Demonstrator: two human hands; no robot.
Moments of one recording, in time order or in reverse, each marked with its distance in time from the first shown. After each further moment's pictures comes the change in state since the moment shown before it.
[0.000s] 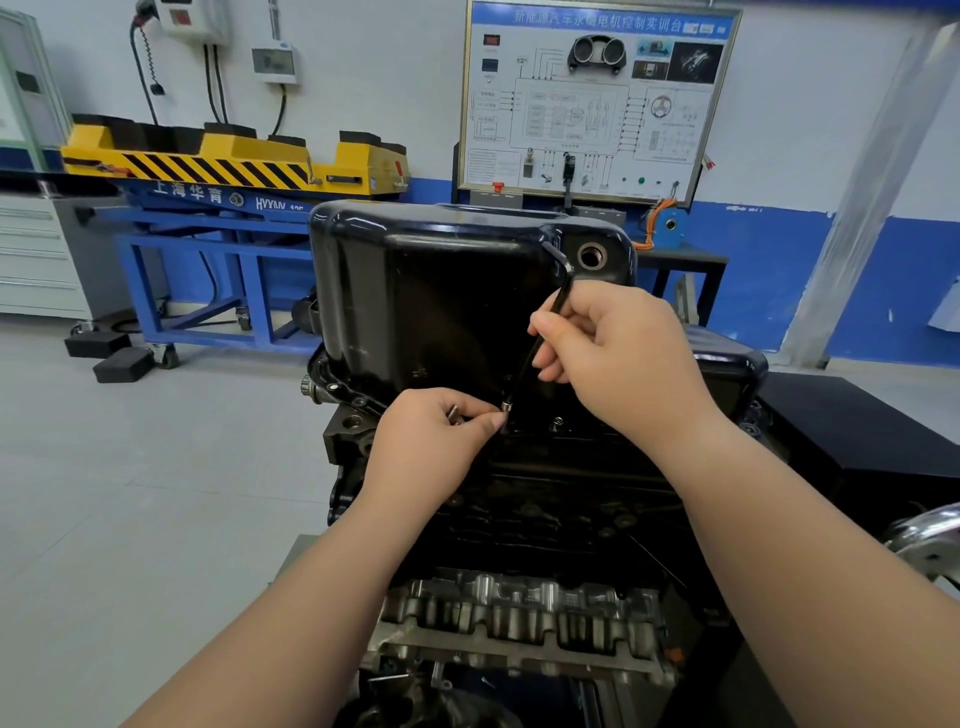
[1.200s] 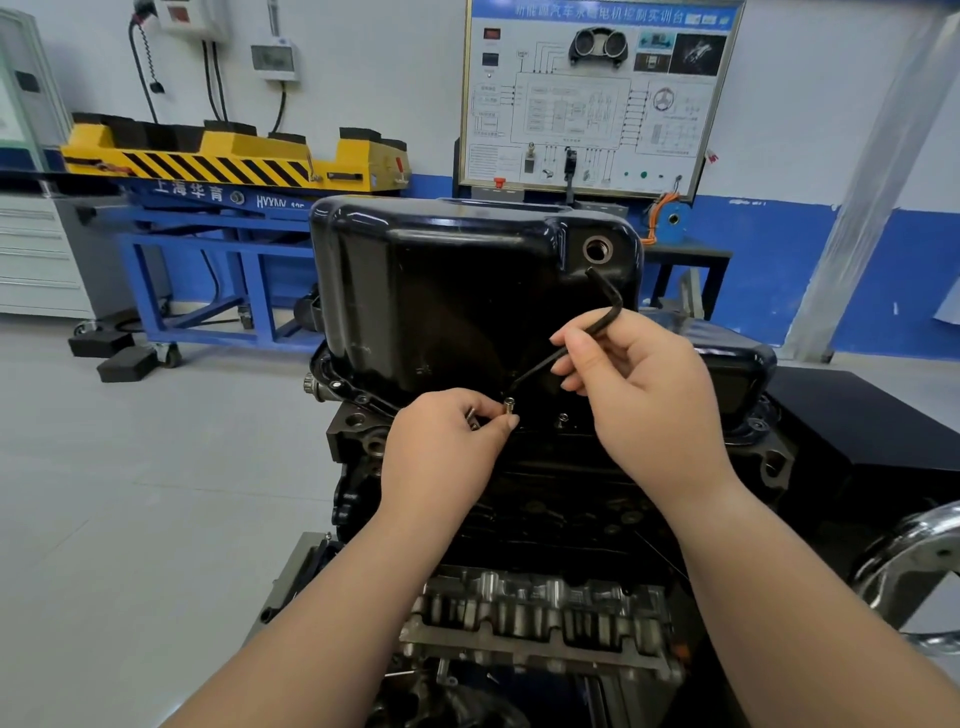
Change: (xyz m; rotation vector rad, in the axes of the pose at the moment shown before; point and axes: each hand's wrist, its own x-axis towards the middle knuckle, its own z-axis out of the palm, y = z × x) left_hand -0.006 0.002 0.010 0.155 0.088 0.018; right_hand -0.030 0.008 0.009 0.165 0.189 0.003
